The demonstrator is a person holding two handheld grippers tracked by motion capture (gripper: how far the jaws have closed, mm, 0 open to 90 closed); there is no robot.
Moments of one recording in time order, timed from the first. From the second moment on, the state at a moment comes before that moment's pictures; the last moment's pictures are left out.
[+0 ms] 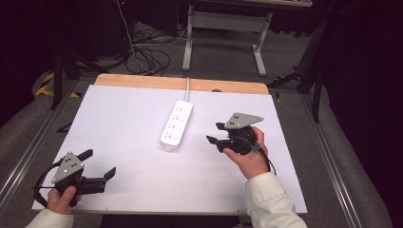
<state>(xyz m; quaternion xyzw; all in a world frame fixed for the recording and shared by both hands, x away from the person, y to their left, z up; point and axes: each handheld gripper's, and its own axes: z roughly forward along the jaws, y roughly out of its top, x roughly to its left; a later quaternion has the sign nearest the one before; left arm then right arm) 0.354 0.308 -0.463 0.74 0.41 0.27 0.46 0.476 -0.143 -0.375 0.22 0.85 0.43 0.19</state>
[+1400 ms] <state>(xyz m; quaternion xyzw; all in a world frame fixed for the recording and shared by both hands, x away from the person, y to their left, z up) 0.350 0.312 -0.463 0.74 0.41 0.27 0.46 0.544 -0.072 -0.403 0.21 0.86 0.44 0.13</state>
